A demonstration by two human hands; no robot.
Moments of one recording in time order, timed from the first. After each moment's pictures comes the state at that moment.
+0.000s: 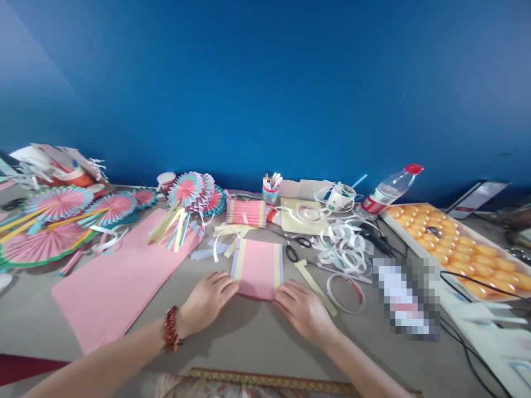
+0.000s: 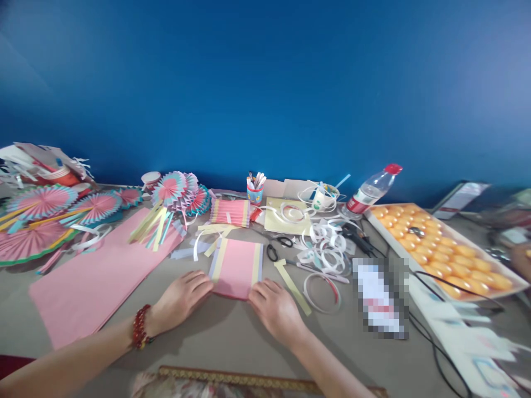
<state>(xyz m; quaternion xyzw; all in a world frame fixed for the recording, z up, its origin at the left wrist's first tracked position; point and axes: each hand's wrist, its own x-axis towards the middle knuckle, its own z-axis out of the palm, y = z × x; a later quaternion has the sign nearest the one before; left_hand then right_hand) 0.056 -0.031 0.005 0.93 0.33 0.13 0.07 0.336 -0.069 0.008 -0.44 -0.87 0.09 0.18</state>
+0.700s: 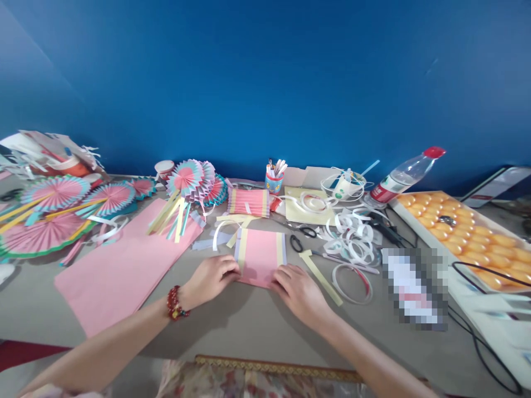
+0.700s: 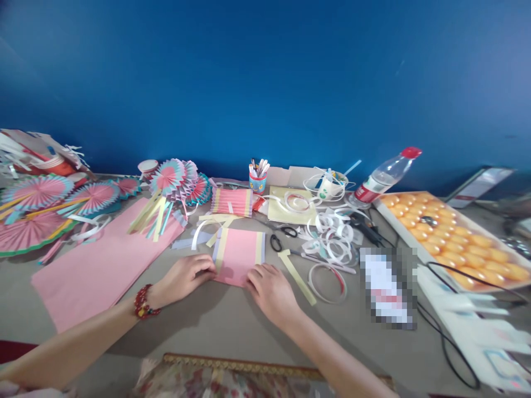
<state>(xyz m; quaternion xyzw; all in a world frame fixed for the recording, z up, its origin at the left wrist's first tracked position) 0.057 -0.006 0.020 0.87 0.39 0.16 0.26 0.317 -0.055 0.012 -0.49 -0.85 0.12 0.16</state>
